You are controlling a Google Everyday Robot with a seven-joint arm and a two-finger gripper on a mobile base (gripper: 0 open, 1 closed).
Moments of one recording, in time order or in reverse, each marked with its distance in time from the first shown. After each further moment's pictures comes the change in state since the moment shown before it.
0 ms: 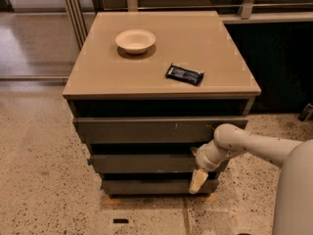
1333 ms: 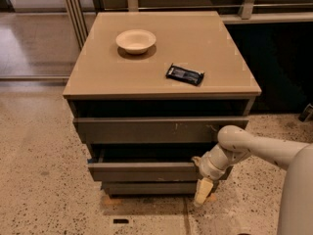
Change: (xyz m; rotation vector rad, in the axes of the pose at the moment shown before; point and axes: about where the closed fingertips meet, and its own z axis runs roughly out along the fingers) arm 0.006 0.060 -0.012 -0.192 -0.005 0.061
